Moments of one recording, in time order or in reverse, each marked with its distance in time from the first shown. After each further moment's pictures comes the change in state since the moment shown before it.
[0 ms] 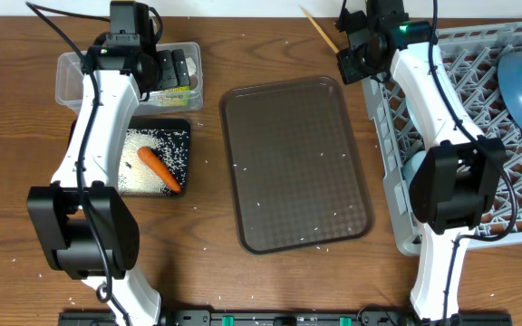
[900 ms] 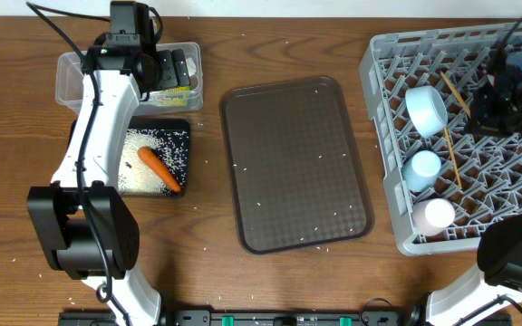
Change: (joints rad) left arm 0.000 0.000 0.000 0.000 0.000 0.000; right arm -0.492 -0.382 -0.164 -0.618 0.024 0.043
